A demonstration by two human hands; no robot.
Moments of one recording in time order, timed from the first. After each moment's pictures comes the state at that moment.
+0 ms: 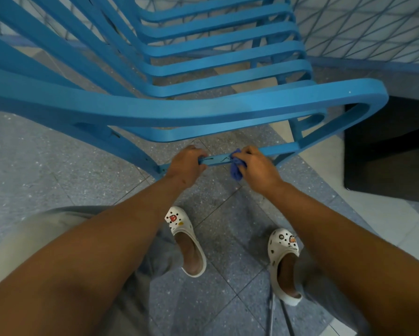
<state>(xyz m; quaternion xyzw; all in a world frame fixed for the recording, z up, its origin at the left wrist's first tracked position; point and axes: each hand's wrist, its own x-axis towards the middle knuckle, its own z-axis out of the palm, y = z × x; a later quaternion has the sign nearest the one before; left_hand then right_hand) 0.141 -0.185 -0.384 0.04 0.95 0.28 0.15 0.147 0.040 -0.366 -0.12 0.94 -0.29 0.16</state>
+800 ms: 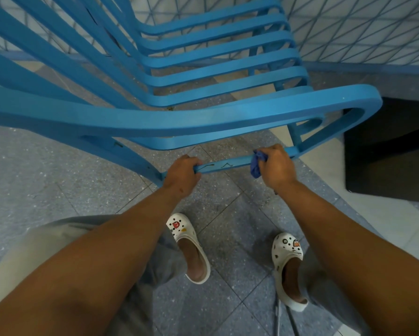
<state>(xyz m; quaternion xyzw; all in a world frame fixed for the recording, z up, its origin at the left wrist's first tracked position) 0.147 -0.195 -0.383 0.01 0.95 0.28 0.16 0.134 0.068 -0.365 0.07 0.95 -0.29 0.10</state>
